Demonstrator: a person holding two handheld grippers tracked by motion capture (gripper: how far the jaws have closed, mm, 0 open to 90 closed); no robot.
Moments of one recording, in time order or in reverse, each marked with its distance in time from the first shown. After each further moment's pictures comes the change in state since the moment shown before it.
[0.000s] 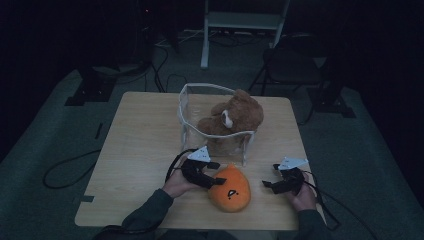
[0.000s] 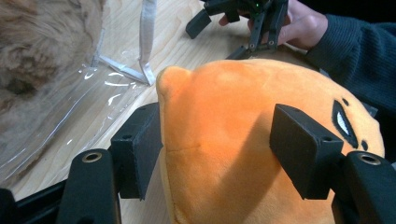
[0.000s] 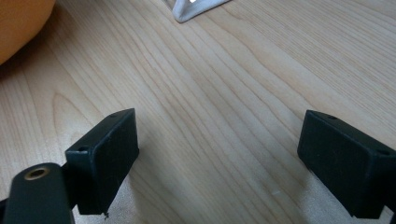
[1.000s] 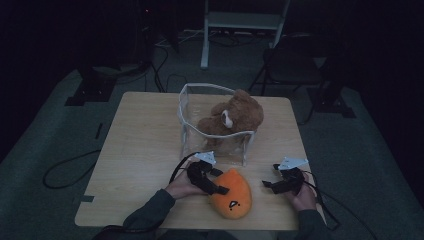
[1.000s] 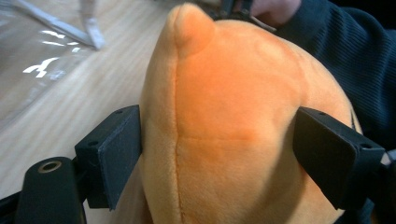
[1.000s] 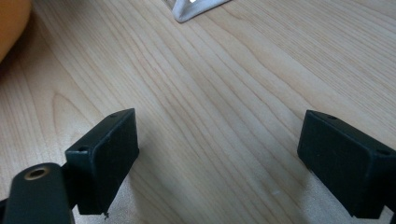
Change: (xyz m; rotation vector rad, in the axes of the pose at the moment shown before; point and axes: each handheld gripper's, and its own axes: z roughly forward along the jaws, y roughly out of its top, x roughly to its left) left arm 0.005 -0.008 0.025 0.091 -0.192 -0.087; right arm 0.000 0.000 0.000 0.000 0.000 0.000
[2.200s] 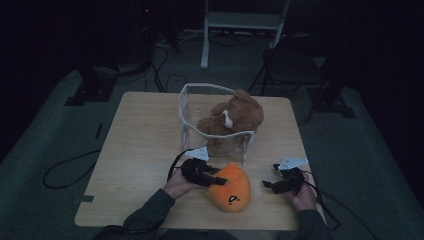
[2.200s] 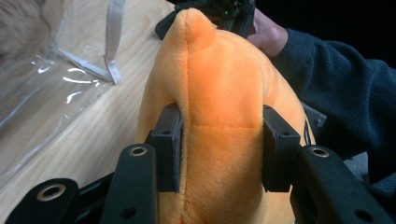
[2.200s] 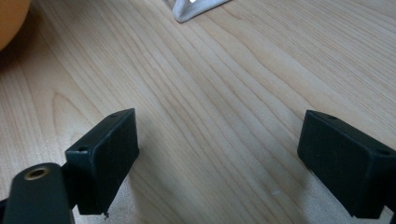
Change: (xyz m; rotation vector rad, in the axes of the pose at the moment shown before) left arm -0.005 0.003 -0.026 -0.129 0.042 0.016; right arm 0.000 0.000 0.000 0.000 0.000 0.000
